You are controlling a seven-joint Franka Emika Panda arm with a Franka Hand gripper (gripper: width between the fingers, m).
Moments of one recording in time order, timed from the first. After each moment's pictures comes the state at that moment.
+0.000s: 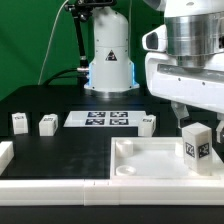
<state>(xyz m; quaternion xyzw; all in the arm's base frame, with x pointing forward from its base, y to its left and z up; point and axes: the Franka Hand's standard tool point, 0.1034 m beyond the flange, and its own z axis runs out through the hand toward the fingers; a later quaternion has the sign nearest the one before) 0.644 0.119 0.093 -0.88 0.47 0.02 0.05</state>
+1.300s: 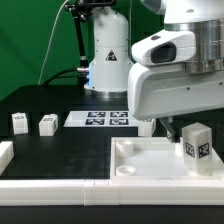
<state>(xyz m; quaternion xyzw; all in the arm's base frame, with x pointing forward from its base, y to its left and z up) 0.641 0.117 0.086 -1.00 -0.07 0.00 0.05</state>
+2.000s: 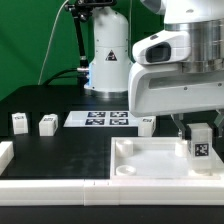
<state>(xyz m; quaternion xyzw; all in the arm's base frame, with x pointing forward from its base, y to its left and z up) 0.640 0.116 0.085 -0.99 0.10 0.01 0.05</state>
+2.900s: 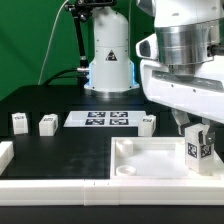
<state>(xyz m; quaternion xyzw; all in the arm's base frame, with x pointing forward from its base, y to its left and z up) 0.640 0.112 0.083 -0.83 0.55 0.04 0.06</state>
